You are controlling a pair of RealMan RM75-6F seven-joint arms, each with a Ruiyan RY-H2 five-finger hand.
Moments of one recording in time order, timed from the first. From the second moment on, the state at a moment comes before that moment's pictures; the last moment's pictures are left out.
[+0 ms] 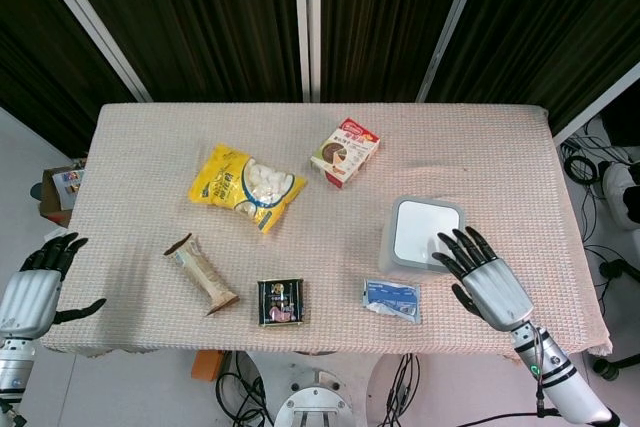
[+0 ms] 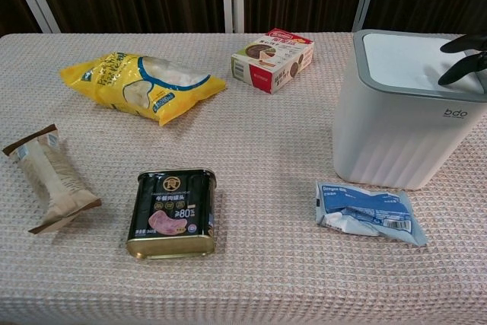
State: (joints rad) left arm -0.06 -1.15 0.01 -1.55 1.50 1.45 0.04; right arm 0.29 -1.18 -0.05 -1.70 -1.74 1.30 -0.24
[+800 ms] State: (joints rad) left arm -0.06 -1.14 0.01 -1.58 1.51 1.46 0.05; right arm 0.29 -1.17 -0.01 -1.69 -1.80 1.43 -0.11
